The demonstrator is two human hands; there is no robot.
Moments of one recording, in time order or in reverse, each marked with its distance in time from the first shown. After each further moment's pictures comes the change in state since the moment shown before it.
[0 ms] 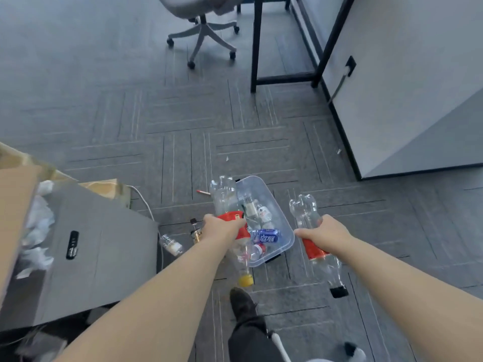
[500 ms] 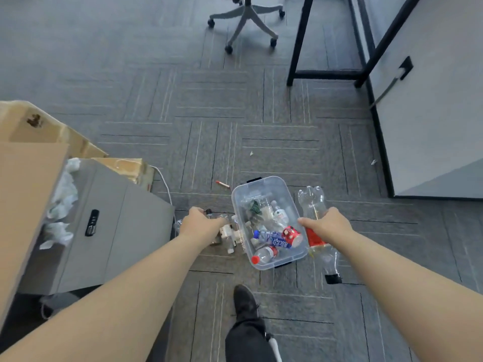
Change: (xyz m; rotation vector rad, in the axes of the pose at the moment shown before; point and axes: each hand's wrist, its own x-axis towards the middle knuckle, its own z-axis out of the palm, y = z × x) left_hand 0.032 0.004 -0.057 0.204 0.116 0.014; right_hand 0.060 -0.058 -0.002 -0.056 -0.006 -0.030
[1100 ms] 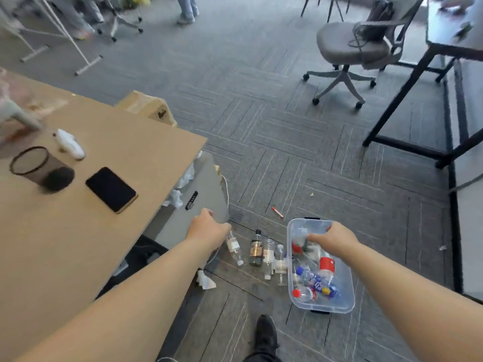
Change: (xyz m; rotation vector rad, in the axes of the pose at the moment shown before) left_hand -0.073 -0.116 -0.145 -0.144 0.255 0.008; right_hand -0.122 -0.126 0.072 -0.370 -0.083 -0.380
